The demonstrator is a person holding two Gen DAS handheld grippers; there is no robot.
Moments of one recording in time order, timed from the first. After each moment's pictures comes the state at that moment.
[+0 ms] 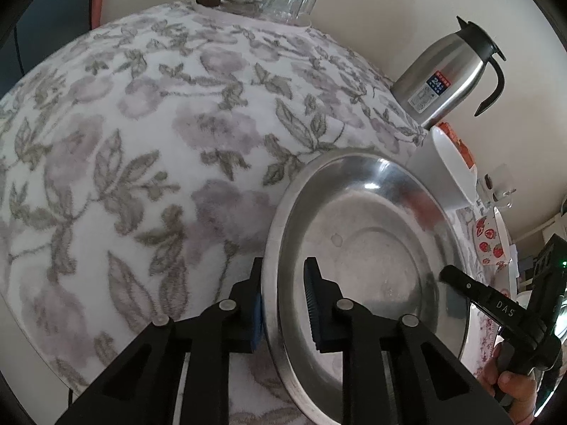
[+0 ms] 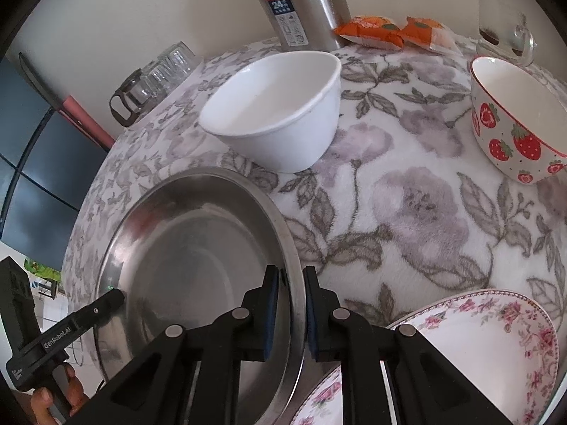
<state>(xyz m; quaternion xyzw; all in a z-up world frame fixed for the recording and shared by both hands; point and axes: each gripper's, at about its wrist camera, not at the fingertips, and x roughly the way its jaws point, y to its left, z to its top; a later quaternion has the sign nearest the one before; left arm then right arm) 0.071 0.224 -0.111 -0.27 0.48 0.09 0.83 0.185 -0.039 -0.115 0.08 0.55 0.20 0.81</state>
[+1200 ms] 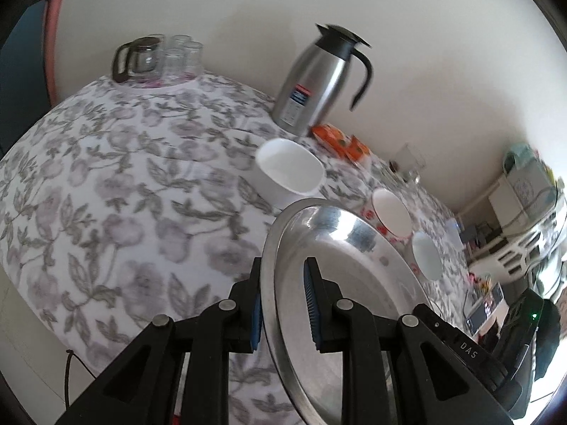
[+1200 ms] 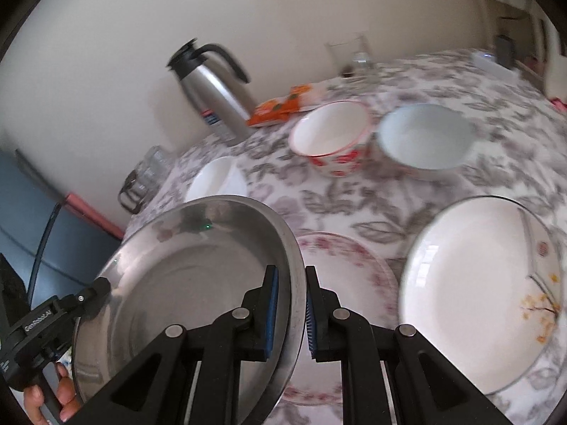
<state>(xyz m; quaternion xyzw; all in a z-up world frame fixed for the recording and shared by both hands) 0.055 0.077 0.022 -0.22 0.44 0.01 0.87 0.081 -0.209 -0.029 0.22 0.47 0.10 0.85</state>
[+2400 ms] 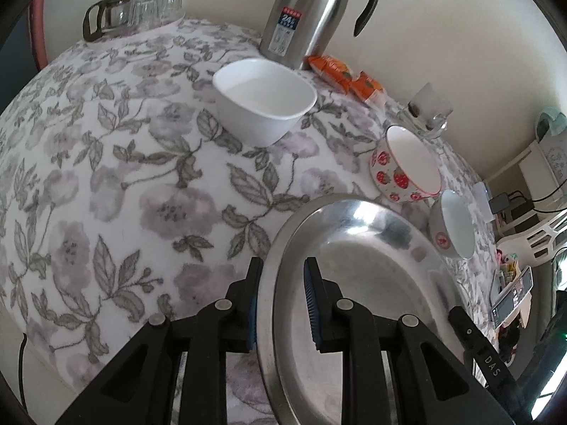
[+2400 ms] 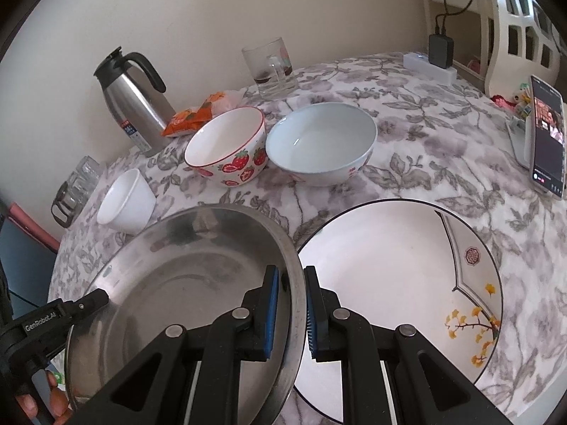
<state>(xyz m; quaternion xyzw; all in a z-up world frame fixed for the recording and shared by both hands) 0.106 0.012 -0.057 -0.20 0.52 0.03 0.83 0.089 -0.258 -0.062 0.16 0.48 -0.01 0.86</state>
